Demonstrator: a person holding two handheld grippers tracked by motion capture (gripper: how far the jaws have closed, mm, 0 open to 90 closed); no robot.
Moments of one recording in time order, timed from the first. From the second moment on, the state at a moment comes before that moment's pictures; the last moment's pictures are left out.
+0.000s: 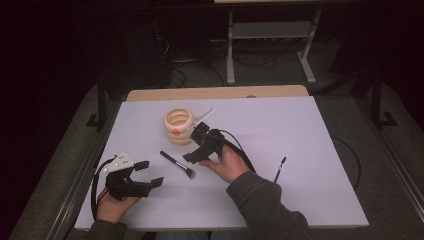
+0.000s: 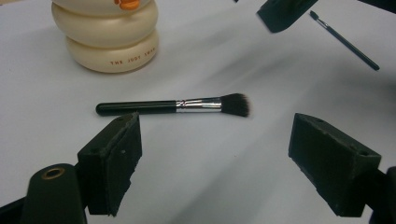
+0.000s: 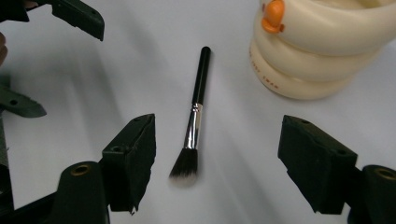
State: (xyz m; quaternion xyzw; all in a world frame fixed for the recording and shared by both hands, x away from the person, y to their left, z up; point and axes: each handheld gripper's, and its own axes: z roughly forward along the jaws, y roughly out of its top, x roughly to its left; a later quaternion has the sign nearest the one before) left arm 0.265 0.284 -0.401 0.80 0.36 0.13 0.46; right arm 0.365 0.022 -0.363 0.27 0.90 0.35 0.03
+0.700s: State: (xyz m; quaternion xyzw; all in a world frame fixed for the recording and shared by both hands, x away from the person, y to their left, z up) left arm 0.264 0.285 -0.400 0.81 0.35 0.13 0.45; right arm 0.380 0.081 -0.401 0.26 0.92 0.30 0.02
